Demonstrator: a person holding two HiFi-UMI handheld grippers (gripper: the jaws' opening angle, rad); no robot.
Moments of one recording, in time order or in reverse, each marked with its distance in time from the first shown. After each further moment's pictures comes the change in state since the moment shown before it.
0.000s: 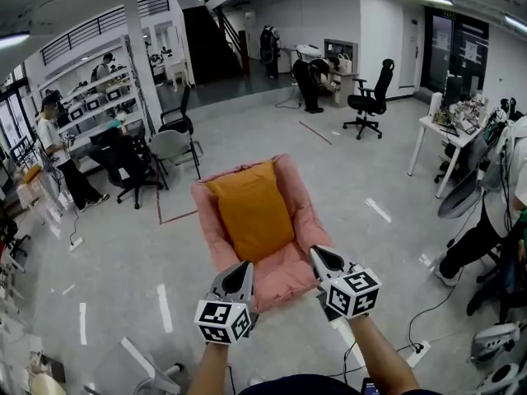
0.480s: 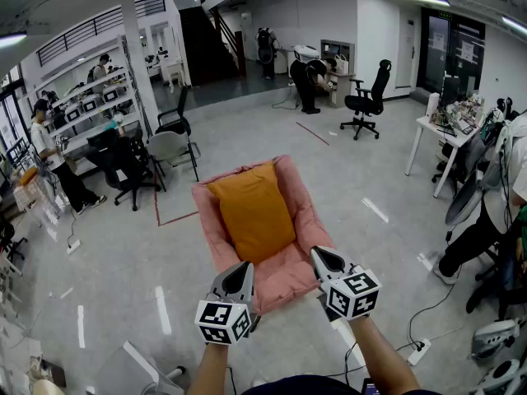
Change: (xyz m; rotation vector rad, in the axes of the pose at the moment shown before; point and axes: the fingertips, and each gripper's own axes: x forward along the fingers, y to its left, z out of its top) left arm -0.005 0.020 0.009 0.008 -0.006 -0.020; right arm 0.012 0.015 0.006 -0.028 0.003 -0.029
